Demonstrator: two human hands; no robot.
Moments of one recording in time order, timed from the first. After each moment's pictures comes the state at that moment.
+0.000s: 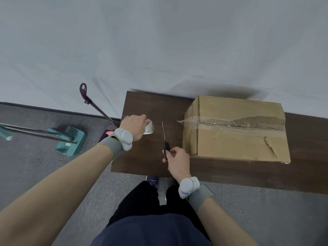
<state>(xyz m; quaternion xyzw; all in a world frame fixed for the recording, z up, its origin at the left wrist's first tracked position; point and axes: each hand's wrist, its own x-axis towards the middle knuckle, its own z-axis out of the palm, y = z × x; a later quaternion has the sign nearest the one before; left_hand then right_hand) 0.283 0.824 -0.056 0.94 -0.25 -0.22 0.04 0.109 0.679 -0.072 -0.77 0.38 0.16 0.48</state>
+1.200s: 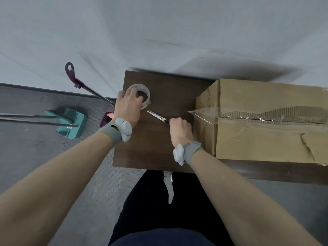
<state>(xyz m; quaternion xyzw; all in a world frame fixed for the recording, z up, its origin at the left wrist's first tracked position) 0.321 0.836 -0.120 0.96 -0.25 -0.08 -0.02 0.212 0.669 -0.124 -0.95 0.11 0.27 0.06</state>
